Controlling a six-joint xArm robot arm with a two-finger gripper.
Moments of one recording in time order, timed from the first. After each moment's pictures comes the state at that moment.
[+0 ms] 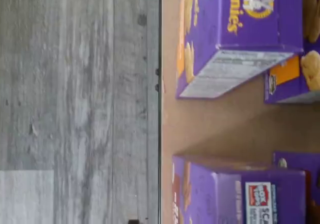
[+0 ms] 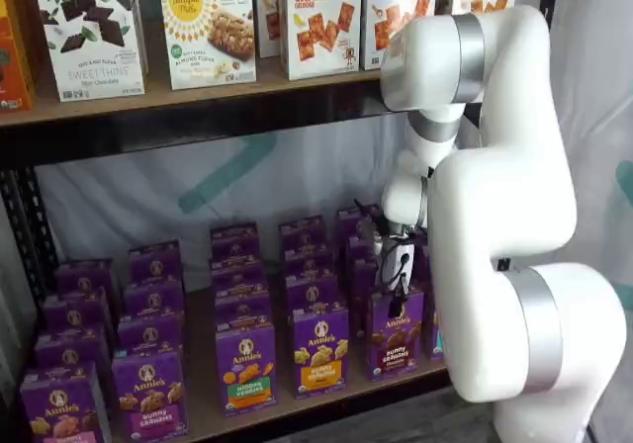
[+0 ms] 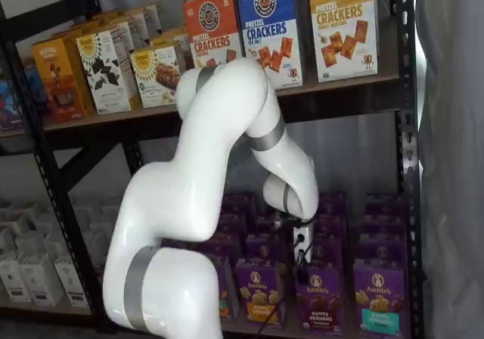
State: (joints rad) arm -0.14 0.86 -1.28 0.26 0.38 -1.94
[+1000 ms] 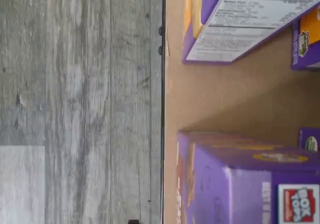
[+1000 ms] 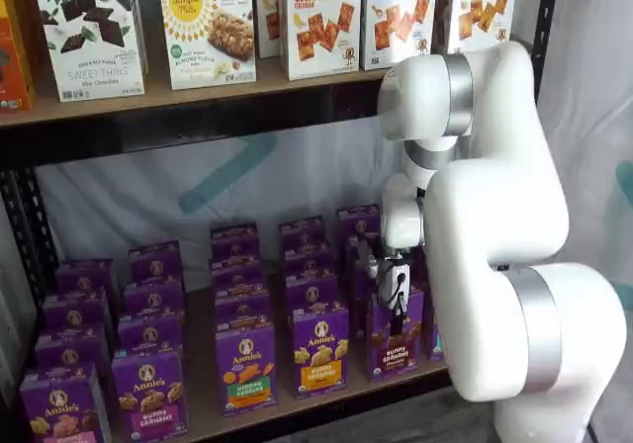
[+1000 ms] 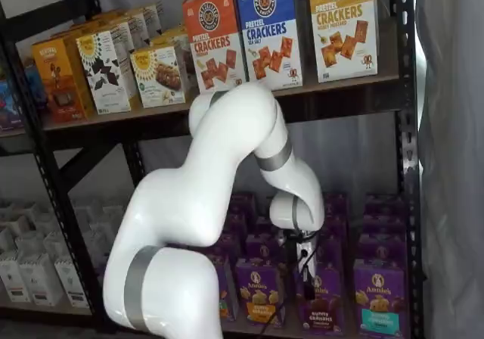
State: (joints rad) arm -0.14 1.03 -1.43 0.02 0.37 -1.72
